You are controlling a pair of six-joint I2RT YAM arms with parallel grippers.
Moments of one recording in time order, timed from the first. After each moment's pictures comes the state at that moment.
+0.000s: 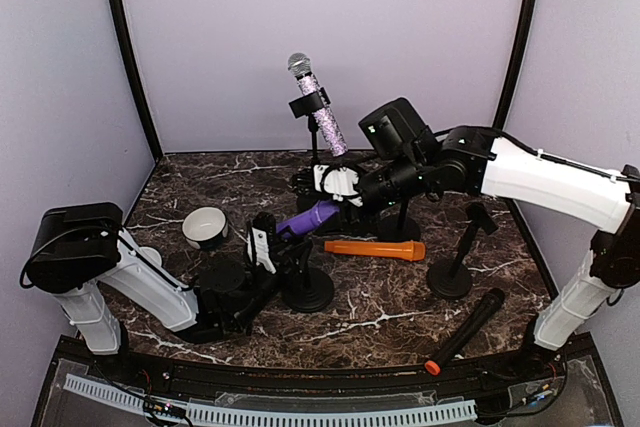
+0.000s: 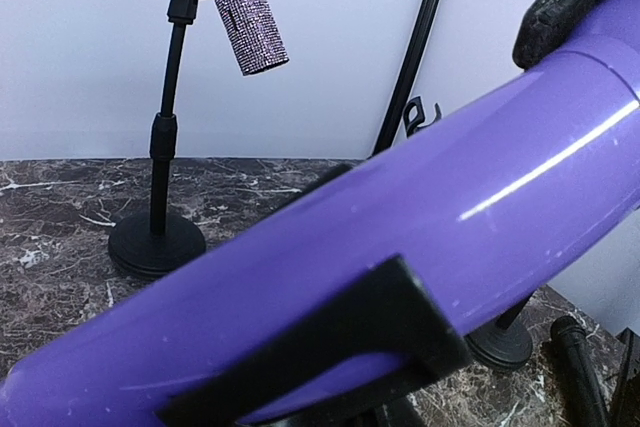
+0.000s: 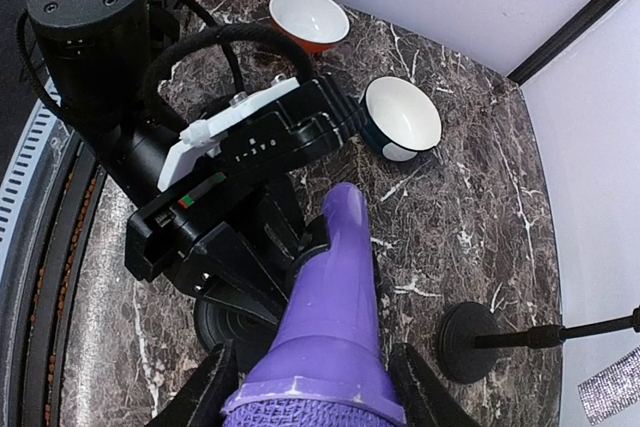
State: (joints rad) left arm -1.23 1.75 0.51 1.26 -0.62 -0.29; right arm 1.01 1.60 1.49 -0.67 -0.31 -0.69
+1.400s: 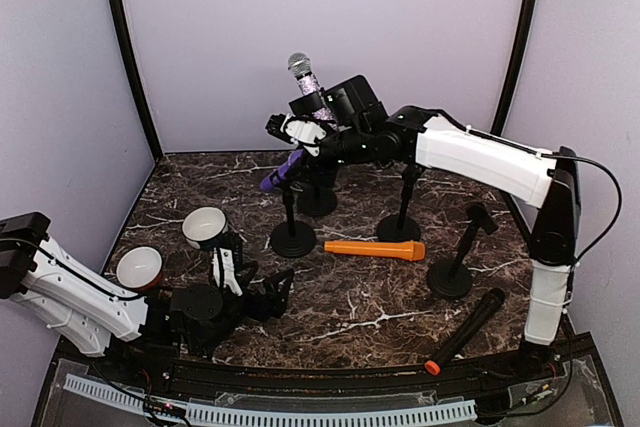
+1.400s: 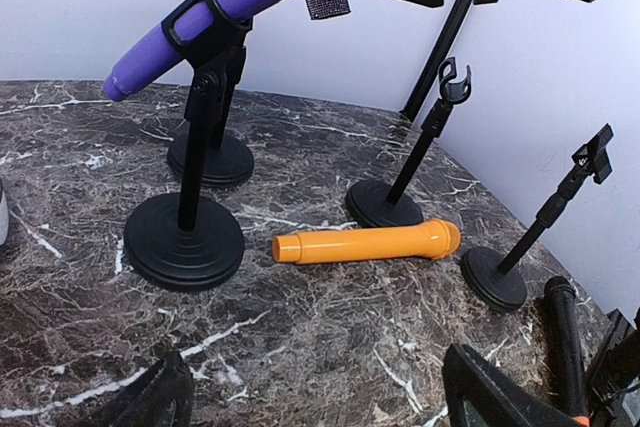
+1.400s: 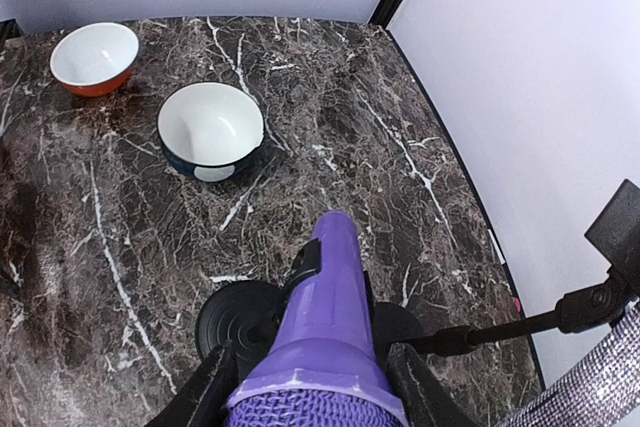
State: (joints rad) left arm -1.41 1.35 0.37 0.75 -0.86 -0.56; right arm 0.91 1.94 1.88 -0.54 -0.13 -0.48
